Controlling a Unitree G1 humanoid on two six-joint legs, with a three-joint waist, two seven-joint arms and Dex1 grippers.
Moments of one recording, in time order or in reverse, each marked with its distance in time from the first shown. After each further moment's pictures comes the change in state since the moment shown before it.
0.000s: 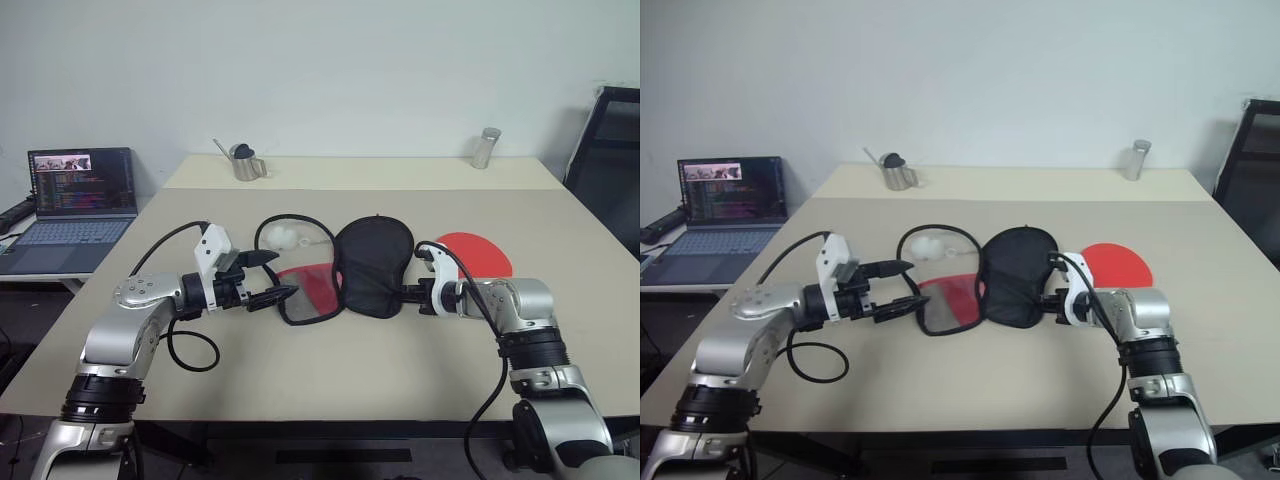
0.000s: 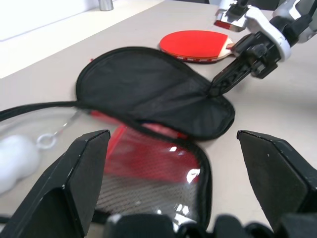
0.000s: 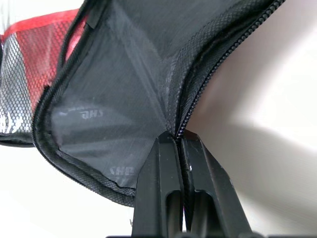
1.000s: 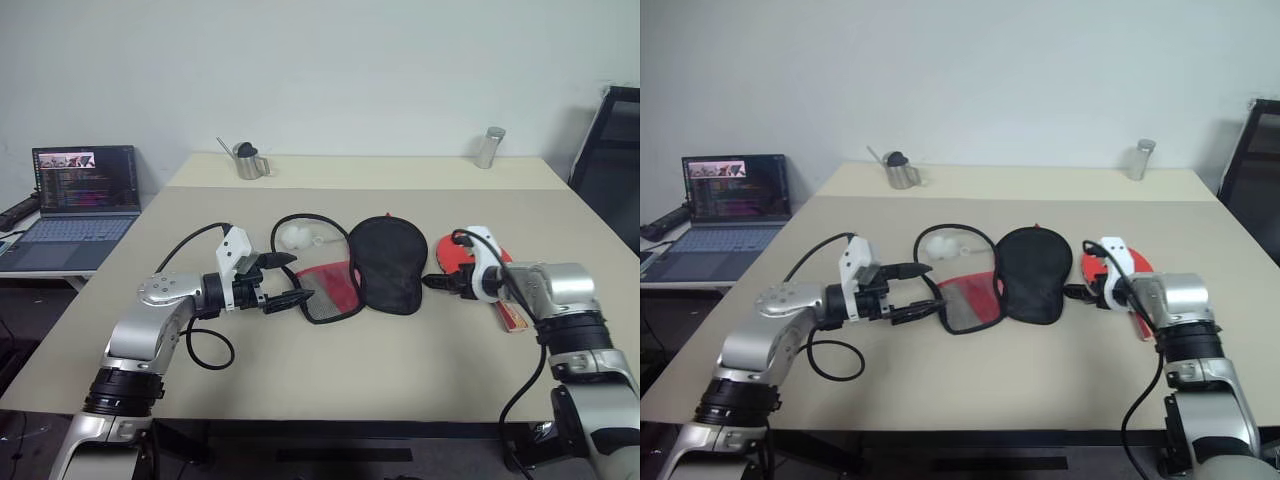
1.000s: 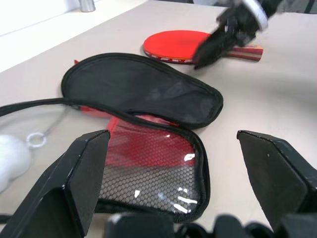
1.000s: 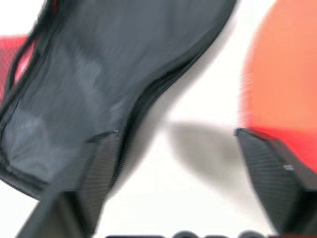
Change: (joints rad) left arm -0.037 -0.063 -0.058 0.014 0.030 -0.018 -0.003; right arm -0.021 -0.213 -0.017 0.015 -0.075 -0.124 0.109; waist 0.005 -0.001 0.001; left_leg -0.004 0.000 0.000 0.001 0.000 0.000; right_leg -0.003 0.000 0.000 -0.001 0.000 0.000
